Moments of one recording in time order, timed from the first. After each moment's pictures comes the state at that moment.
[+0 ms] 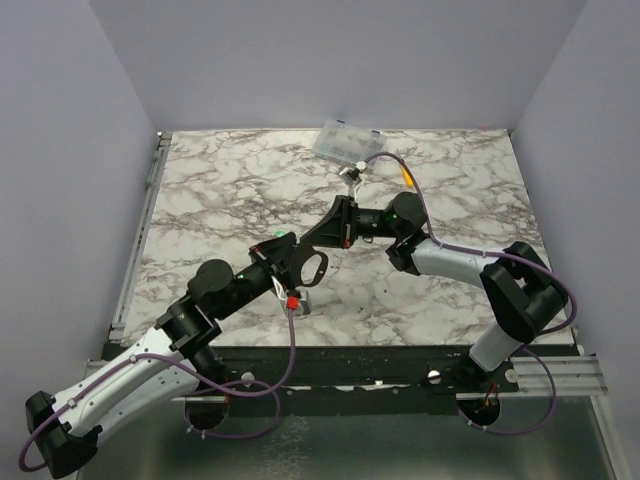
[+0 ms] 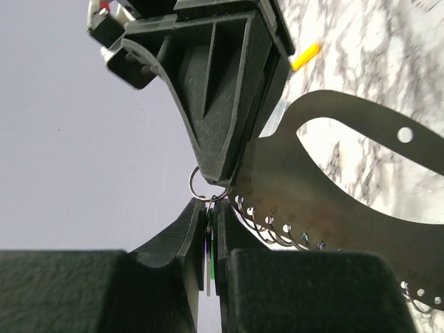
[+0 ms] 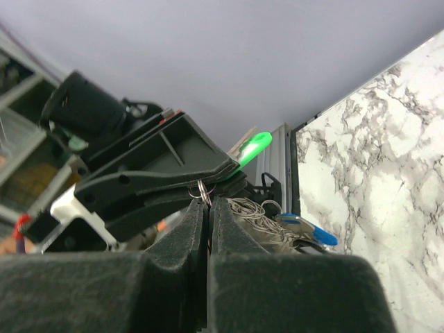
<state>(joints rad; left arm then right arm) -0.83 0.61 0.50 0.07 0.07 1.22 0.67 1.65 0.87 1.07 -0.88 1.10</state>
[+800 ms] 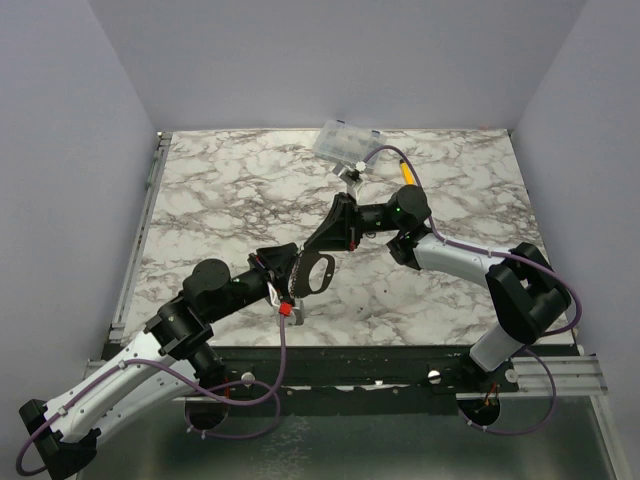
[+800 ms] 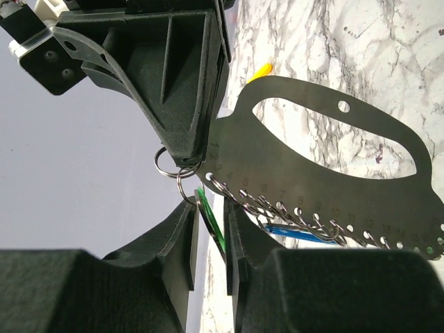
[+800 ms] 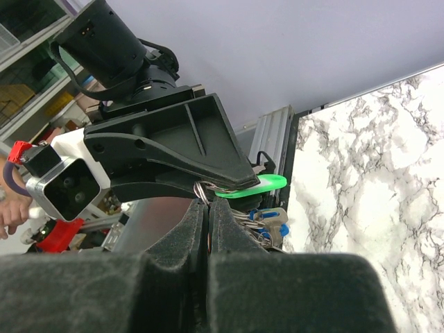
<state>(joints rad) -0.84 0.54 0.57 -0.16 0.19 1.15 0.67 1.63 0.93 1.05 -1.10 0.89</state>
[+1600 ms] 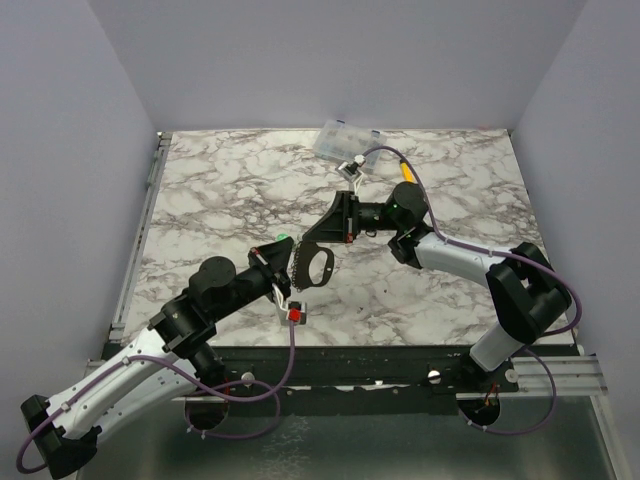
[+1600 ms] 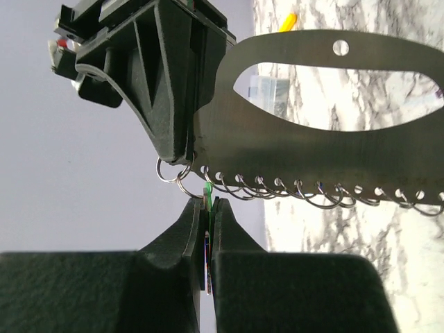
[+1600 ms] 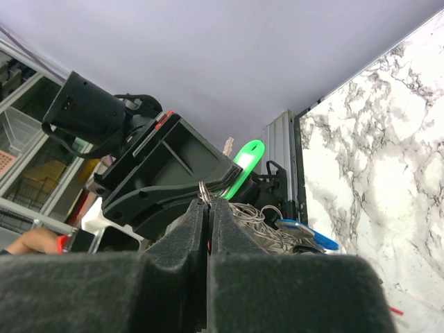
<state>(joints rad) -0.84 0.58 0.57 -0.17 0.11 1.40 0.65 1.62 0.93 0.94 -0.97 1.06</state>
